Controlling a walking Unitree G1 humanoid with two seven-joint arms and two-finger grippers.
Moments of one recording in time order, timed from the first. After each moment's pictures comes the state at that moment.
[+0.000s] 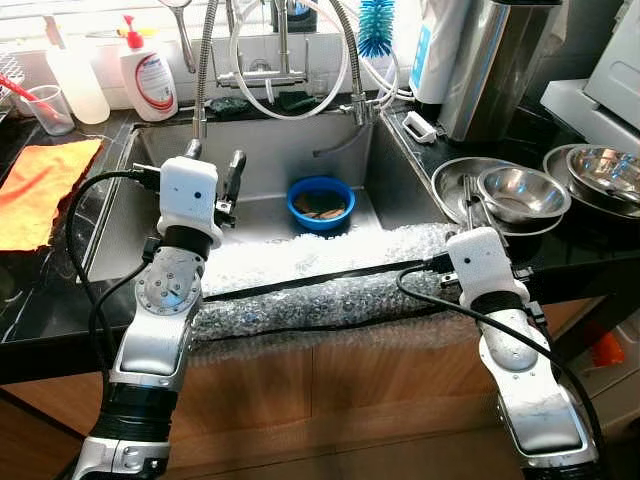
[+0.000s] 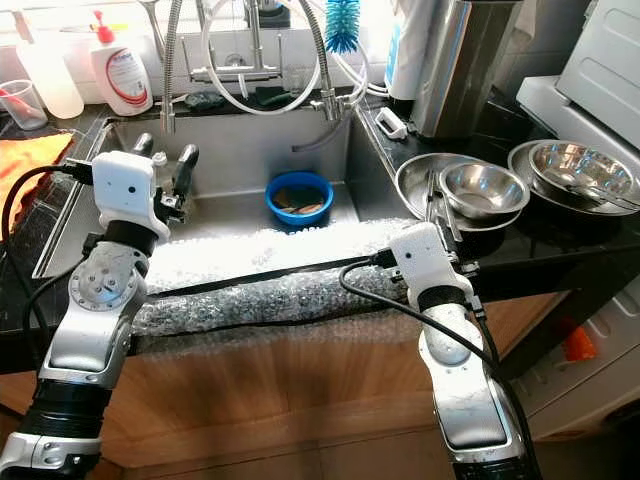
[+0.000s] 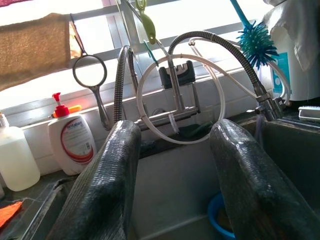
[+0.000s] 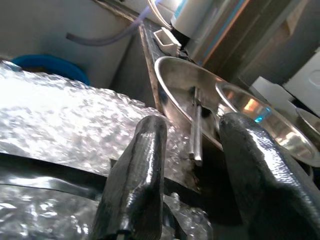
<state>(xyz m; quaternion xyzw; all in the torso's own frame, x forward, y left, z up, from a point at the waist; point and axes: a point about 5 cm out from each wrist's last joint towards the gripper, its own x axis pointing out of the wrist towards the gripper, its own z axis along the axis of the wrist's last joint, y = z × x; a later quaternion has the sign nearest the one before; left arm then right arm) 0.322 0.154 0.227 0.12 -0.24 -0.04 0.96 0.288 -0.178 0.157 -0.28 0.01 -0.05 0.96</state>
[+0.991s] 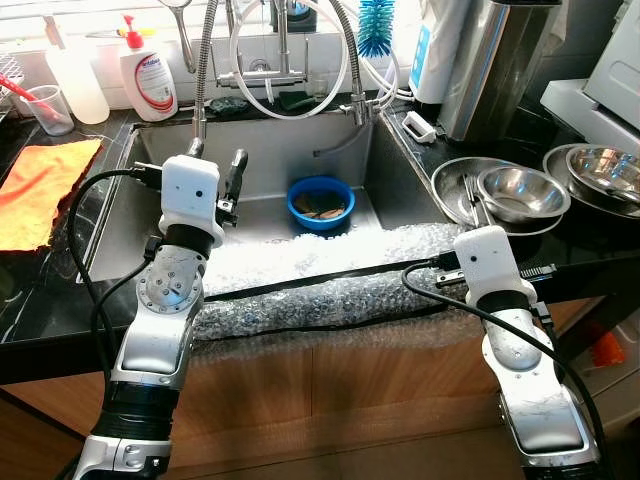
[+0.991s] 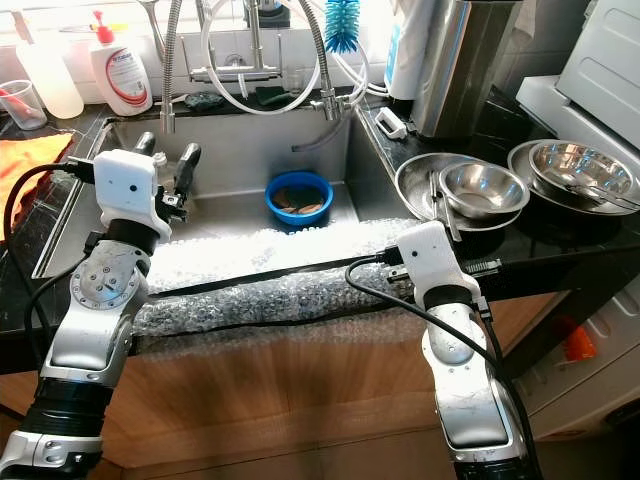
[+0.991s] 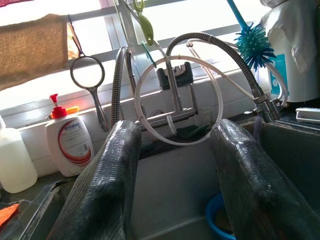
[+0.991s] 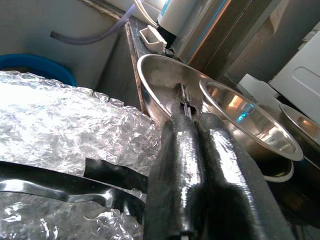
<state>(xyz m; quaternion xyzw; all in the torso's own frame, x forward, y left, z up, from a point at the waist) 0.323 0.152 0.228 0.12 -0.24 -0.05 0.96 0.288 -0.182 0.159 -0.28 0.01 -0.07 0.96</state>
